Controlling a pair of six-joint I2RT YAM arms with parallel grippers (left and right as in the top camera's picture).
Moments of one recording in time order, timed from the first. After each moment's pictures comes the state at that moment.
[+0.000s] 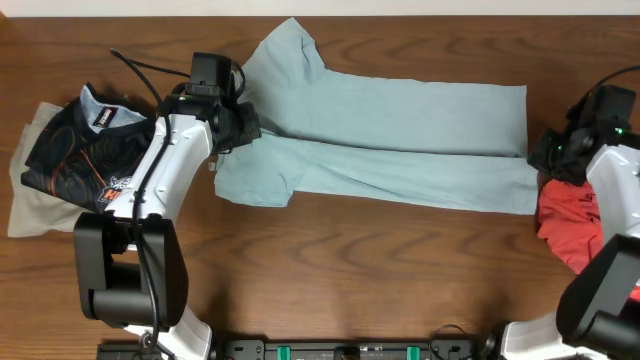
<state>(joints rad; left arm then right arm) -0.11 1.79 1.33 -0.70 0.12 -0.36 -0.34 1.69 1.19 -0.71 -0.08 0.22</state>
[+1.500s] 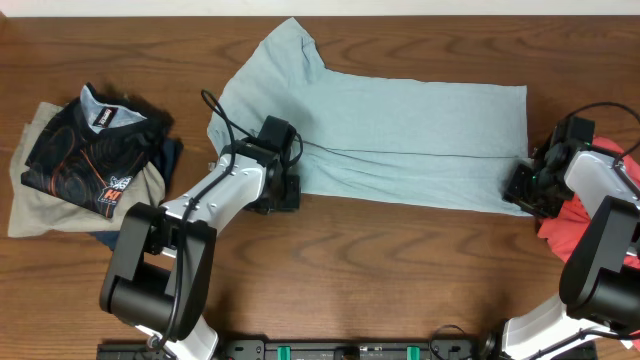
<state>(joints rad) -0.37 1.79 1.04 -0.71 0.09 -0.33 -0.33 1.82 1.05 -0.74 -0.07 0.22</state>
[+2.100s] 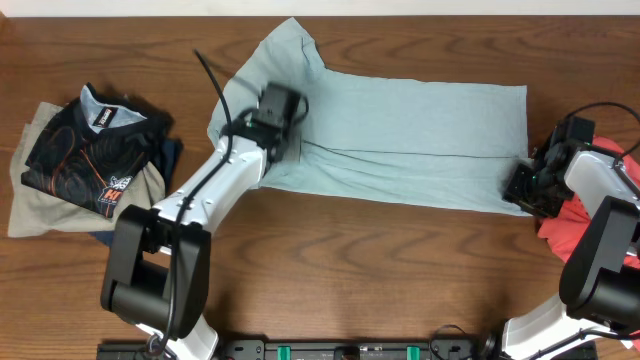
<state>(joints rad) -0.36 1.80 1.25 -0.49 -0.18 -0.25 -0.33 1.82 1.05 -0.74 -0.07 0.22</state>
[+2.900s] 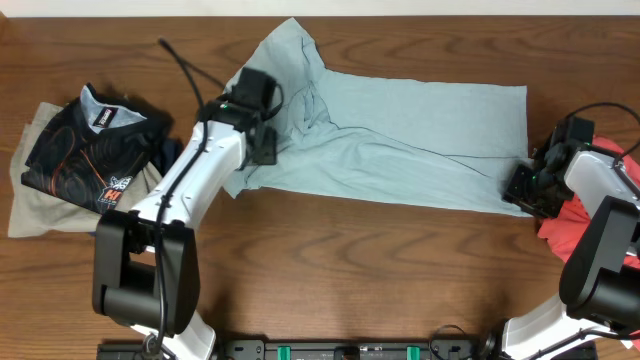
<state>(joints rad) -0.25 1.79 1.28 -0.83 -0.22 -0.30 -0.33 1.82 1.05 -0.75 -0.07 0.22</state>
